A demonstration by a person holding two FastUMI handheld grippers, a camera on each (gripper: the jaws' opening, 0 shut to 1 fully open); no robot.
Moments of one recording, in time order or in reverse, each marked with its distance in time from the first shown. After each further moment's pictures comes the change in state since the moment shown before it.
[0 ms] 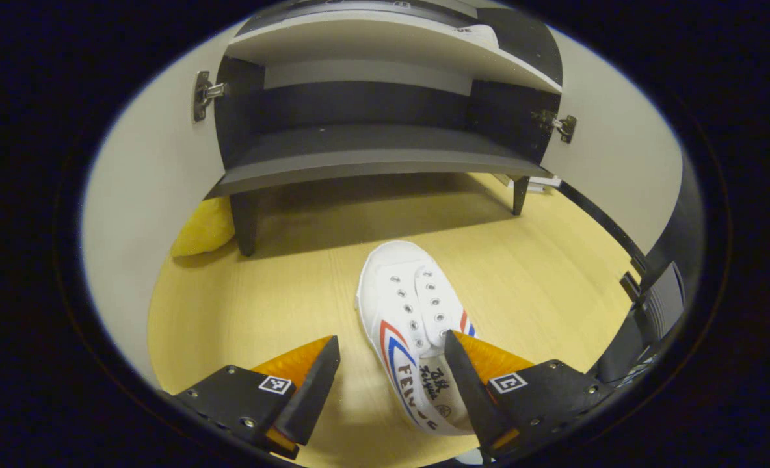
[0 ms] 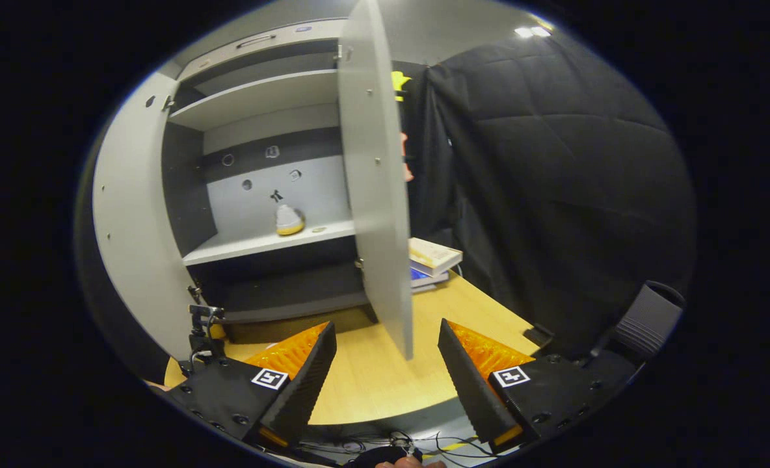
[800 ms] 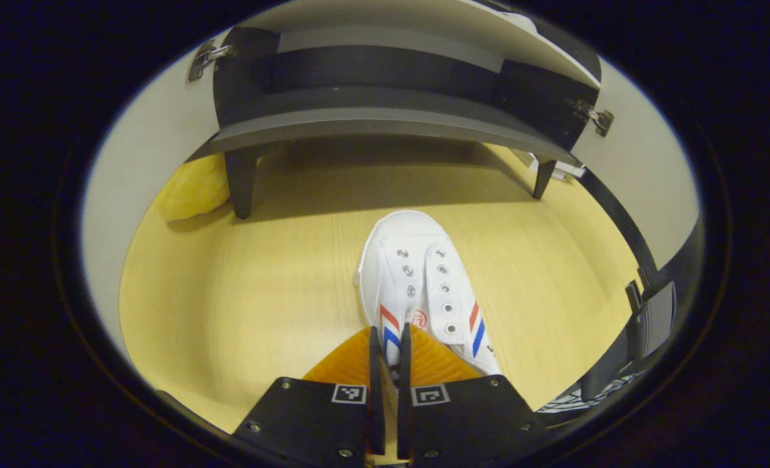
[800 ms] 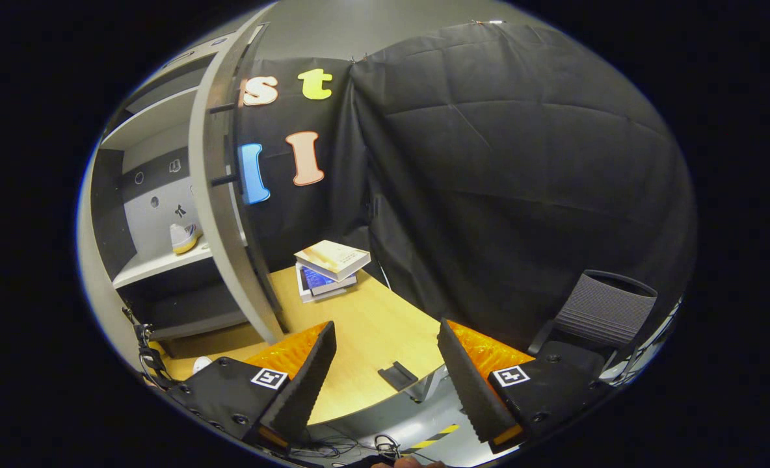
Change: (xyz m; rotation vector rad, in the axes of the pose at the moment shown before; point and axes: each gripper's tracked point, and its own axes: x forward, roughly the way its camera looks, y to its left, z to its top) left arm 0.010 0.004 -0.011 -0.079 0.163 0.086; right arm 0.038 -0.140 0.037 0.070 -0.019 -0.227
